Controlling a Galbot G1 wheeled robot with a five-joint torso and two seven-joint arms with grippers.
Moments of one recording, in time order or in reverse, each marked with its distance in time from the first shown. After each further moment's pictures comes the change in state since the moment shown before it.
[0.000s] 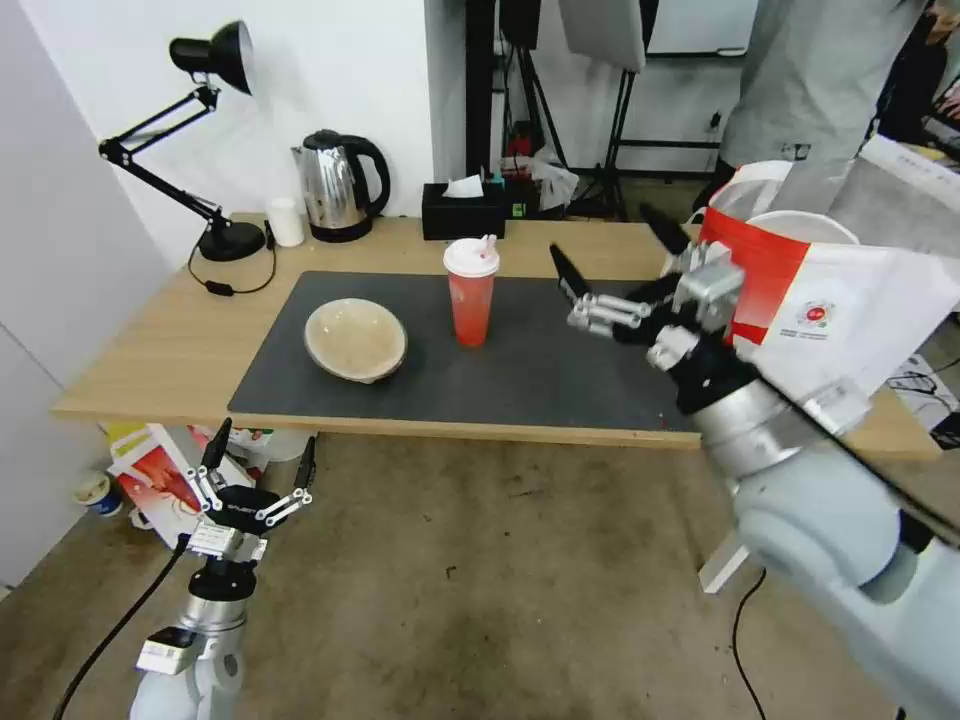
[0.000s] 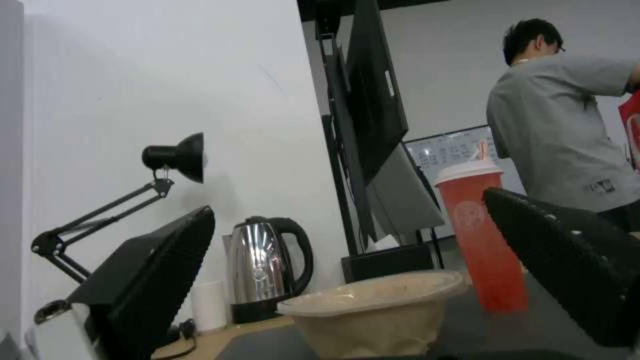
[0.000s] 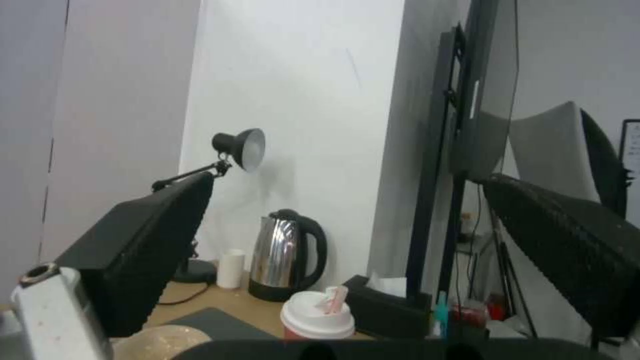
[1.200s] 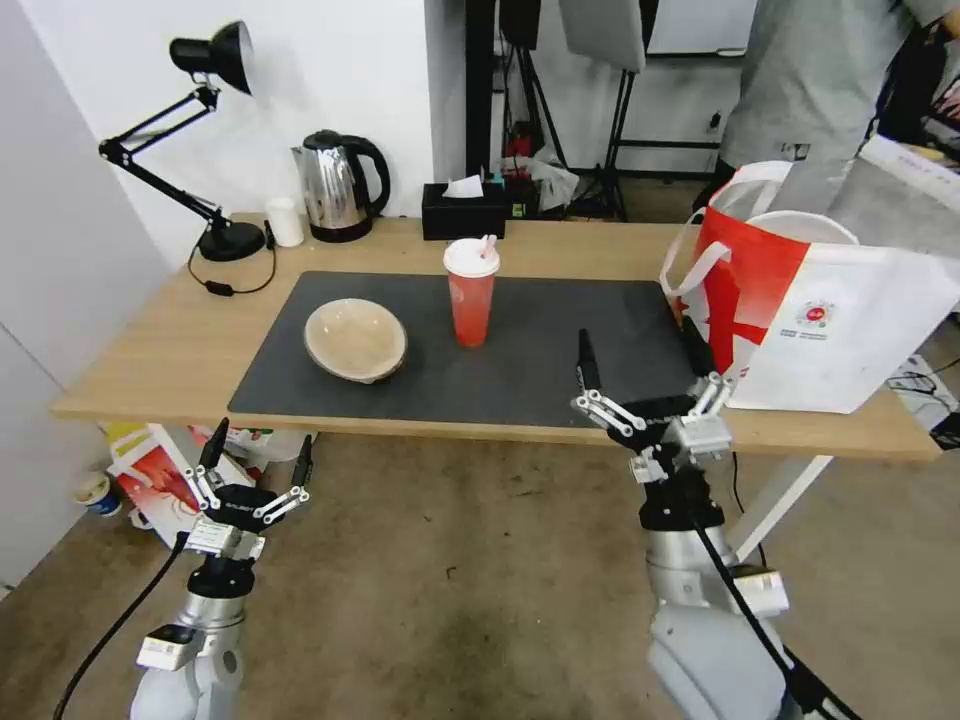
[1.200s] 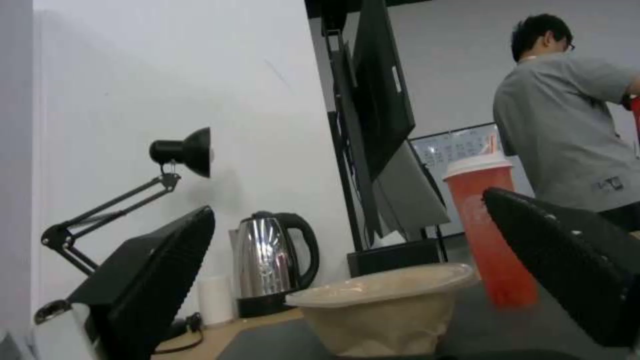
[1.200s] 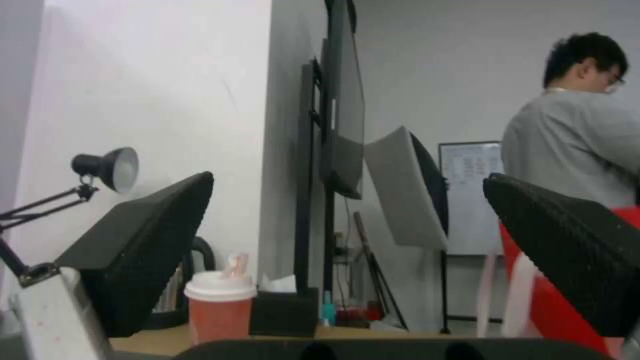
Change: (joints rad) left arm -0.013 0.001 -0.009 0.021 -0.003 0.000 -0.001; right arm -0.407 0.353 -0.061 -0.078 -0.634 0.318 0.304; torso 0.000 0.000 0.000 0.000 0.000
